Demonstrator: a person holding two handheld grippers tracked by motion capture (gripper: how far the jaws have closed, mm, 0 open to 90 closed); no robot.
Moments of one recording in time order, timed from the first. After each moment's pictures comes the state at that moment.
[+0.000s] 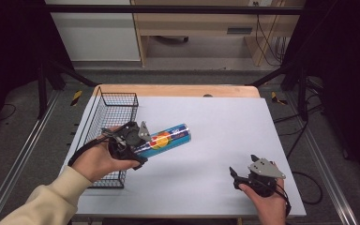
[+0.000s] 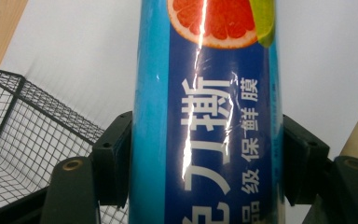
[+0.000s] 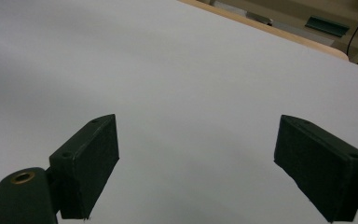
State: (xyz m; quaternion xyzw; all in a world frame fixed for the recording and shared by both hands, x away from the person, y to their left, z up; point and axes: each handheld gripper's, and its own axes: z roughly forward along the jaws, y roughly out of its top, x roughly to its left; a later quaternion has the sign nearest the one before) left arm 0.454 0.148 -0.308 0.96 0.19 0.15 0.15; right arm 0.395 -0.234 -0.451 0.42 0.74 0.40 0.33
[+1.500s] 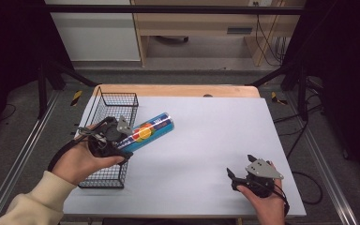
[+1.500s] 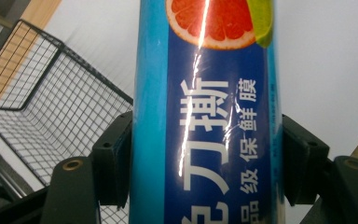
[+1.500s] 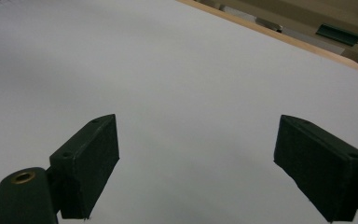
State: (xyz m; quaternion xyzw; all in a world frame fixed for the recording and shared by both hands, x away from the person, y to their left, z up) left arm 0.447 0.185 -0.290 0.93 0.26 0.18 0.16; right arm 0.393 -0.228 -0.449 0.40 0.75 0.41 0.33
